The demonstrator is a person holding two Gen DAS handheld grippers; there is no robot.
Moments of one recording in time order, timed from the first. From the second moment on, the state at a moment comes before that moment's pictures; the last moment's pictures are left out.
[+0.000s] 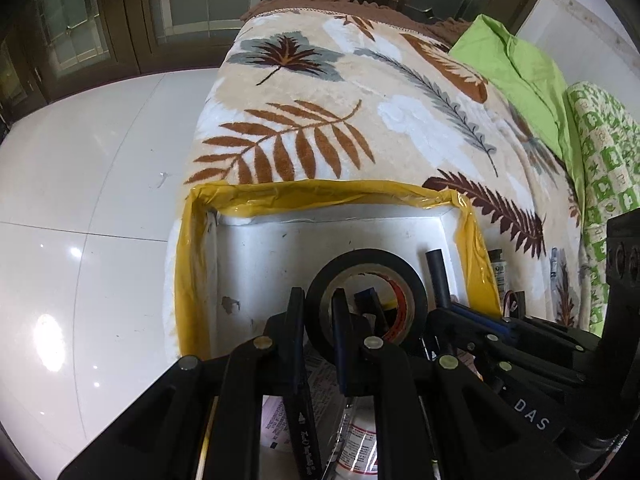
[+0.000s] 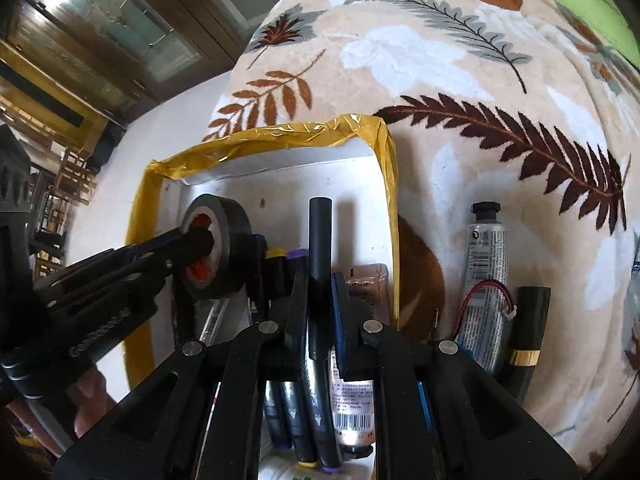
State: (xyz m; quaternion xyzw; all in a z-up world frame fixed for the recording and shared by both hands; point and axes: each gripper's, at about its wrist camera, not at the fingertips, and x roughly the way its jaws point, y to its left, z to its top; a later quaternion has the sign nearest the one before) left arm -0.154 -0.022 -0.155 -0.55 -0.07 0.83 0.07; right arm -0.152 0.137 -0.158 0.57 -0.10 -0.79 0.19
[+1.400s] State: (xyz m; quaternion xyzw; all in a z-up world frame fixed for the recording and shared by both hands) left arm -0.040 0.081 -0.090 -0.49 -0.15 0.83 0.20; right arm -0.085 0.322 -0.143 0.53 -0.26 -0.78 0.21
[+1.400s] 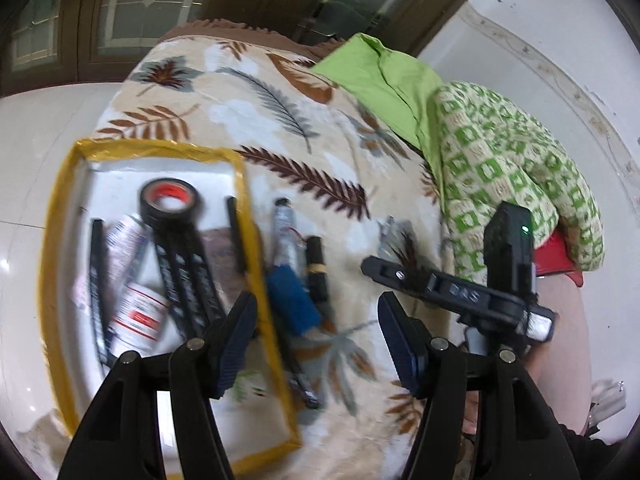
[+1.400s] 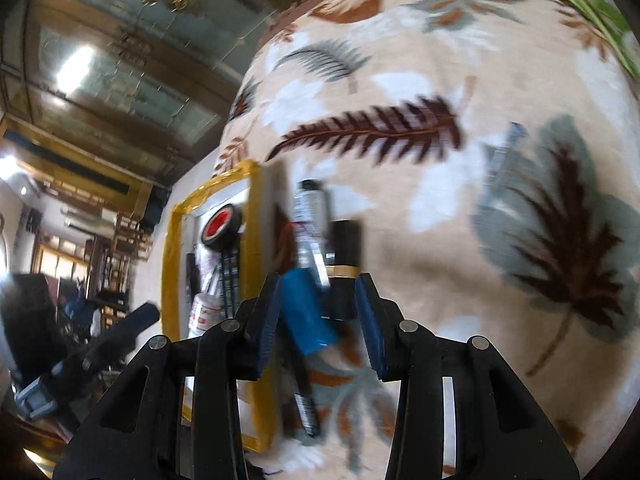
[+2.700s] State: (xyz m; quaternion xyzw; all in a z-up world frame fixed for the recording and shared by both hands) left arm -0.016 0.062 -0.113 -0.46 -0.28 0.81 0.23; right arm -0.099 0.340 -0.135 0.53 -0.21 -0.81 0.15
